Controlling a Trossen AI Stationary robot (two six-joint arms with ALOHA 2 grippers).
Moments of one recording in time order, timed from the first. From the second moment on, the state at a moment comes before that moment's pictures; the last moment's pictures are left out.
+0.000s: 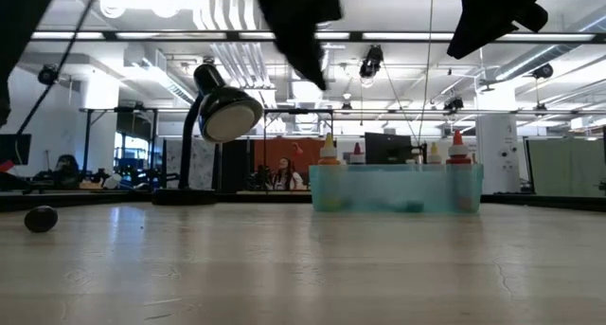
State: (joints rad) left arm 0.19 1.89 1.86 -0.97 0.10 0.35; right arm 0.32 1.17 1.07 -1.12 0.86 1.09
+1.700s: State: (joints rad) left arm -0.37 1.42 0.63 -0.46 0.03 0.23; right arm 0.32 1.17 1.02 -1.07 0.83 1.02
